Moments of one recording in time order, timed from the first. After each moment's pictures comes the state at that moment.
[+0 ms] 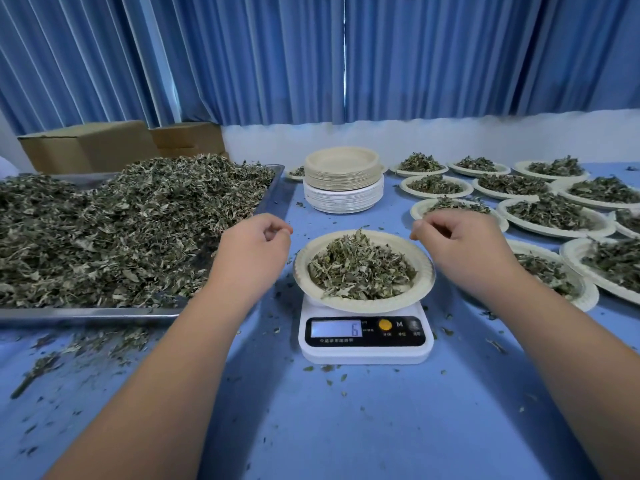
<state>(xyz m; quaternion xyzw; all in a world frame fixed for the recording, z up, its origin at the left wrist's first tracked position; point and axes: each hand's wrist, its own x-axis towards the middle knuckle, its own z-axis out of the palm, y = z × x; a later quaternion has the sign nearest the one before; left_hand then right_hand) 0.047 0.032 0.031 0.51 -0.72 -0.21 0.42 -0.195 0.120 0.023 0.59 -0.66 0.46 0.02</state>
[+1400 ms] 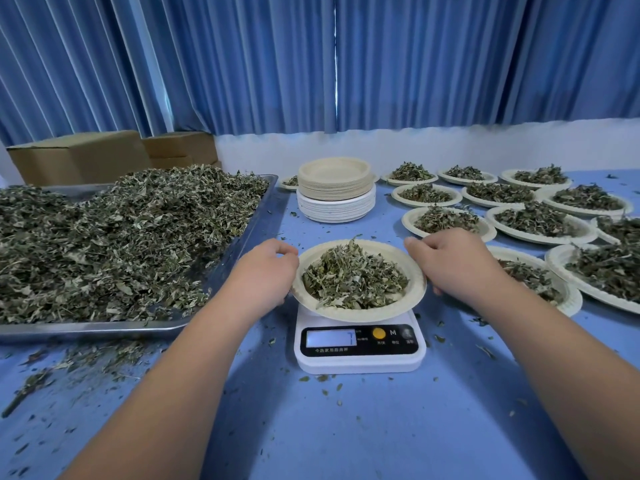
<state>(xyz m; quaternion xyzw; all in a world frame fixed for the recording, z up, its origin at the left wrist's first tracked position) 0.037 0.037 0.027 0.52 -0.71 -0.35 0.31 -0.195 0.121 0.026 0.51 -0.77 0.37 -0.08</state>
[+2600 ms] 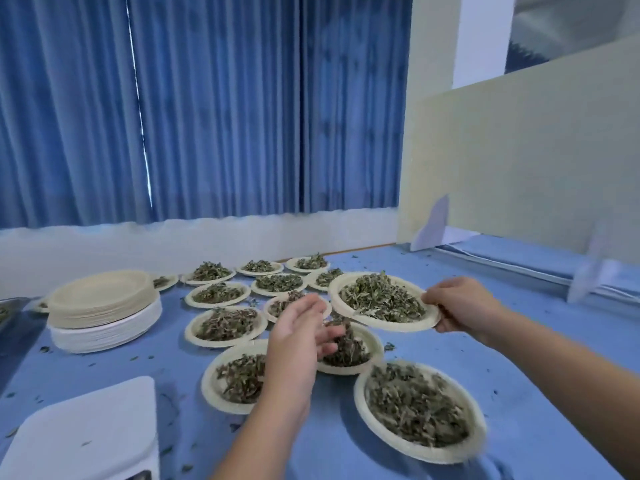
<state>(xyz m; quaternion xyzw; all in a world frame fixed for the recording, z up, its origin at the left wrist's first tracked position) -0.212 0.215 0.070 0.14 -0.51 -0.76 0.37 -0.402 0.370 0.109 0.19 -0.79 0.57 -0.10</state>
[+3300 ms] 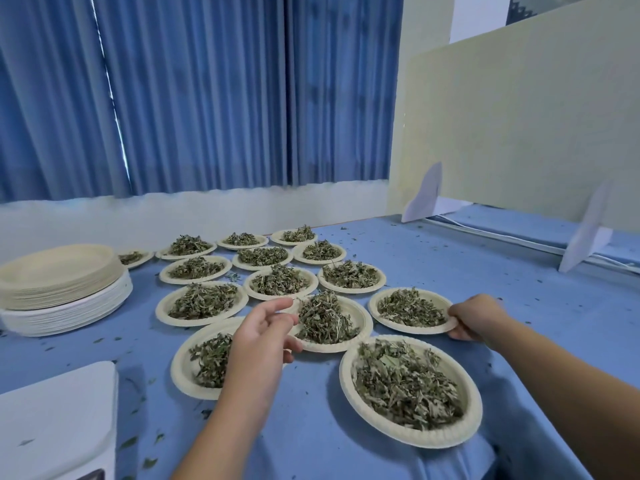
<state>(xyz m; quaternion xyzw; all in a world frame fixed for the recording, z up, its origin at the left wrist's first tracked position) -0.220 0.187 0.025 0.20 -0.61 -0.68 0.37 -0.497 0.389 0.018 -0.01 -0.86 0.50 -0.09</state>
